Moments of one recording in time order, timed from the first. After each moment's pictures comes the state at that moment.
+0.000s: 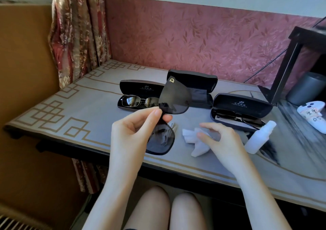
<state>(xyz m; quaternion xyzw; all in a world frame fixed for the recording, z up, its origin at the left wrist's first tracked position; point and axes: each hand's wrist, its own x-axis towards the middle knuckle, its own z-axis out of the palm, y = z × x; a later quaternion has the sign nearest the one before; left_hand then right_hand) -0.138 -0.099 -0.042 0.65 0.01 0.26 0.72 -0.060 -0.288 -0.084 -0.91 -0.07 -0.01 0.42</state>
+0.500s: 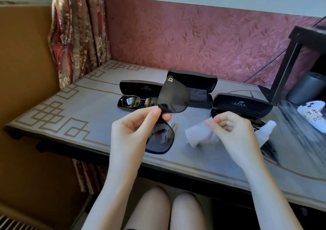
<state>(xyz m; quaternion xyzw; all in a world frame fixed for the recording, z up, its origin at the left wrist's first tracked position) -0.135 -0.099 -0.044 0.63 0.03 0.24 0.74 -0.059 -0.292 -0.064 -0.85 -0.06 -0.11 0.51</state>
